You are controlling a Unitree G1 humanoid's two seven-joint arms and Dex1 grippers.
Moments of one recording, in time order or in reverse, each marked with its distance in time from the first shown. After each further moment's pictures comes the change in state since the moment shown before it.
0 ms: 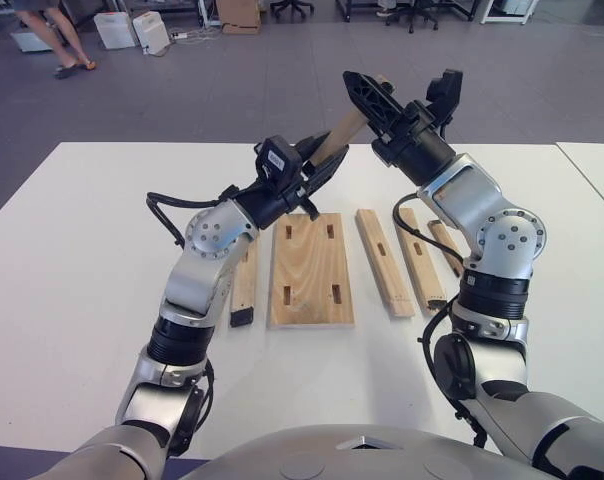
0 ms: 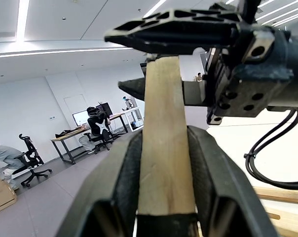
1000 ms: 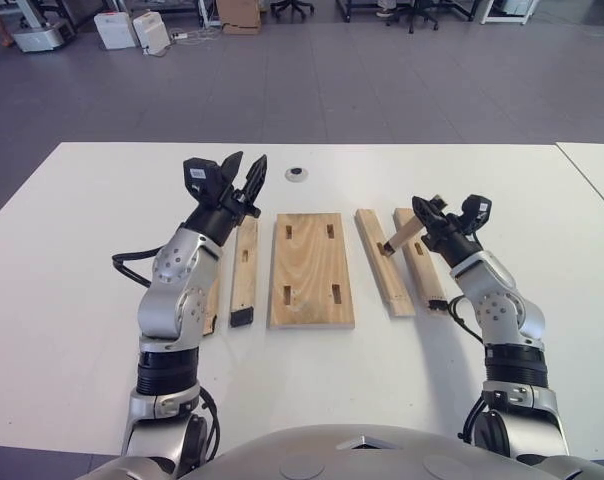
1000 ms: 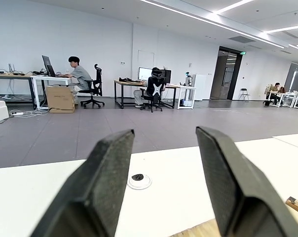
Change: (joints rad) left arm 0.180 -0.085 0.255 0.002 -0.138 0.129 0.219; right arm 0.417 -0.129 0.019 0.231 -0.547 -0.412 0.276
